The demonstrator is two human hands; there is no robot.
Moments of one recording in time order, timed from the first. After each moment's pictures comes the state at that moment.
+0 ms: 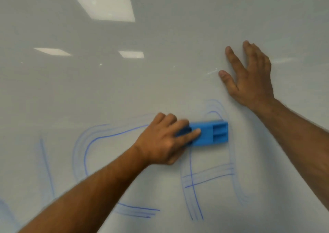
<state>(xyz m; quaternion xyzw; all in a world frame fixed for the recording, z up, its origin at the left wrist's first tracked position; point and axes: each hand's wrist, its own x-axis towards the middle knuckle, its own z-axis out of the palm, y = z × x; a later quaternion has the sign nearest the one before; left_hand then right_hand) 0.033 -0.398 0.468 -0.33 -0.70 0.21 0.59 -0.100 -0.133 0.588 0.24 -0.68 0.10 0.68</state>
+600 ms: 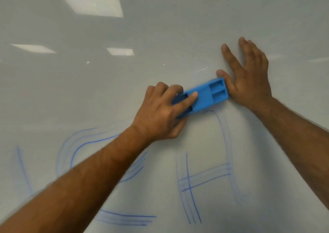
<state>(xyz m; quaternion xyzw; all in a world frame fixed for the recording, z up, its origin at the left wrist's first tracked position) 0.015 -0.388 0.522 -0.28 -0.66 0.16 0.68 -0.111 -0.127 0.585 0.24 -0.66 0.07 0.71</state>
